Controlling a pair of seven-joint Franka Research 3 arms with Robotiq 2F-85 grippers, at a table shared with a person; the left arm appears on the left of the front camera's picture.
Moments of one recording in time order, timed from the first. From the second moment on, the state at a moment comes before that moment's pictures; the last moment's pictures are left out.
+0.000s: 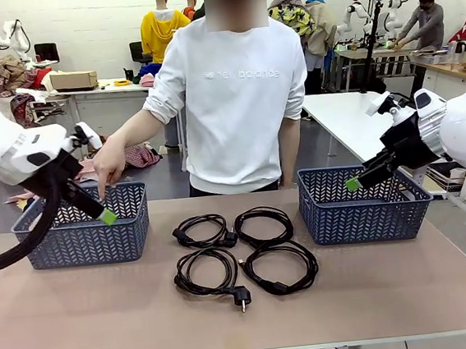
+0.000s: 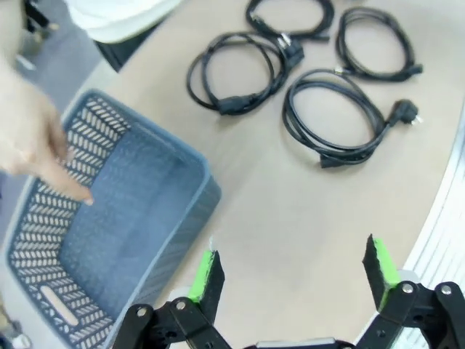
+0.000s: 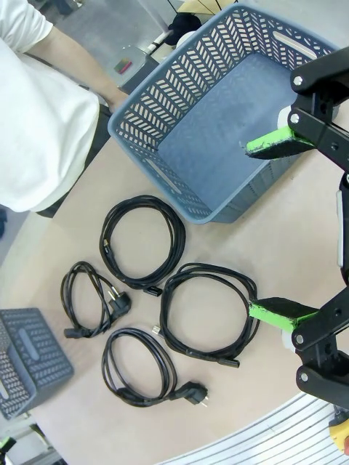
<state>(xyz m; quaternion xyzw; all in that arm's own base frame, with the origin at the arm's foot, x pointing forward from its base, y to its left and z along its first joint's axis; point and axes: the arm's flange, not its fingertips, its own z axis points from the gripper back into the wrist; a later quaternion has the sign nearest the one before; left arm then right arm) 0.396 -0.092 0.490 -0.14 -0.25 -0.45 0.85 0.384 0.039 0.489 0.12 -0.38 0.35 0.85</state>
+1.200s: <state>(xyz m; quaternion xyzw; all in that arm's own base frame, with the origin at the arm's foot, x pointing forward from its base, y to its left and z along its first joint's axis) 0.397 -0.286 0.390 -0.03 -0.07 -0.69 0.72 0.384 0.039 0.490 0.12 -0.38 0.35 0.85</state>
